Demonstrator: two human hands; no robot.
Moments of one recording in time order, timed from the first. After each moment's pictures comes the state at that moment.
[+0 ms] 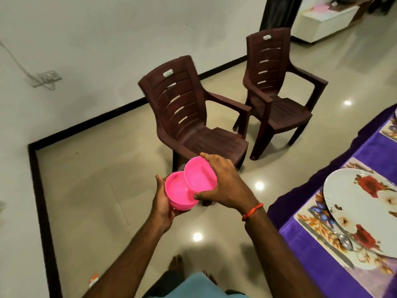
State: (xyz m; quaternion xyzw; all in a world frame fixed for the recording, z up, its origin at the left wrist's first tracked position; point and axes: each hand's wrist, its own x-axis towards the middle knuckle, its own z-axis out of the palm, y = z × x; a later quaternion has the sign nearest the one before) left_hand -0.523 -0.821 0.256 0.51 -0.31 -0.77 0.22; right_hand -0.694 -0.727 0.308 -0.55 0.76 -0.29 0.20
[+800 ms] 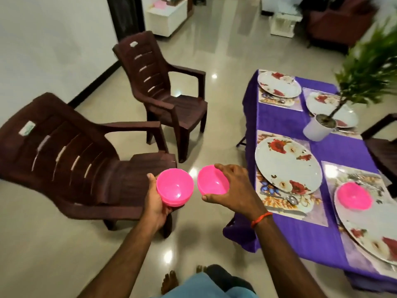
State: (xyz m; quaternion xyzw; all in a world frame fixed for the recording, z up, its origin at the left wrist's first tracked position) left_hand -0.738 -0.922 0.242 0.38 -0.41 -0.82 -0.05; right_hand -0.787 -0.697 0.310 -0.17 0.94 -0.29 0.09
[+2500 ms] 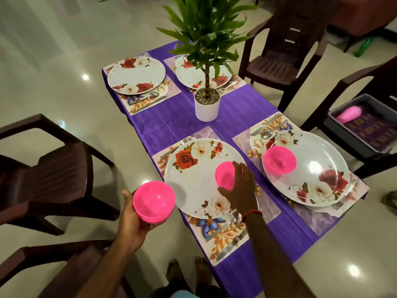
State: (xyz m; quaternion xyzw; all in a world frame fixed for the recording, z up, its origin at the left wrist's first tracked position) left_hand -1.056 -0.723 0.211 0.23 -0.55 -0.73 -0.34; right_hand -0.949 -0.438 0.161 0.37 0.89 -0.27 -0.06
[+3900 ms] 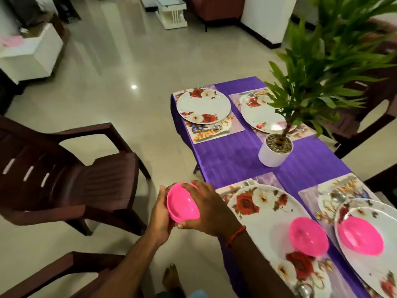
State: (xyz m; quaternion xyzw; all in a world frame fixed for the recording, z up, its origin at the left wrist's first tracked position) left_hand -1.193 -0.776 0.249 0.22 -0.55 -0.76 -0.26; right_hand -1.148 -0.619 0.255 -0.08 0.95 -0.29 0.00
